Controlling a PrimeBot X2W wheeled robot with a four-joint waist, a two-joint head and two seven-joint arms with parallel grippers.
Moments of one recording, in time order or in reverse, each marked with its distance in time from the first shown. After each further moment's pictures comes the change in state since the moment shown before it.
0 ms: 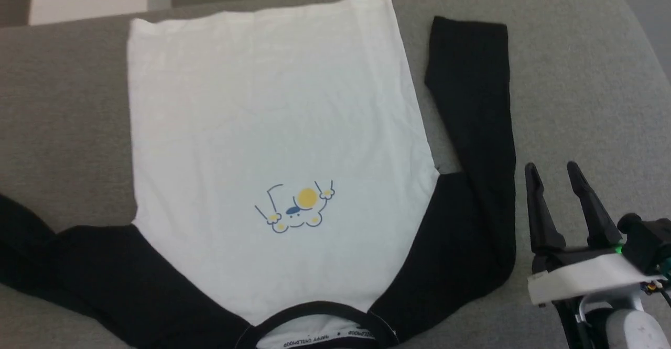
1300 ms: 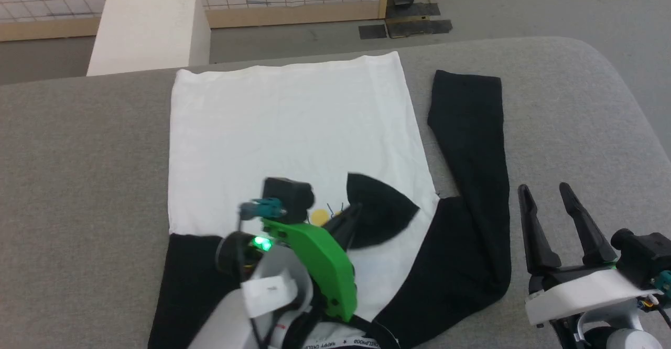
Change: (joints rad) left arm -0.024 -0.552 -0.881 -0.125 0.019 -0.081 0.047; right arm 0.079 0.000 0.010 -0.065 0.009 0.000 0.072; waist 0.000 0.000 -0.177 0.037
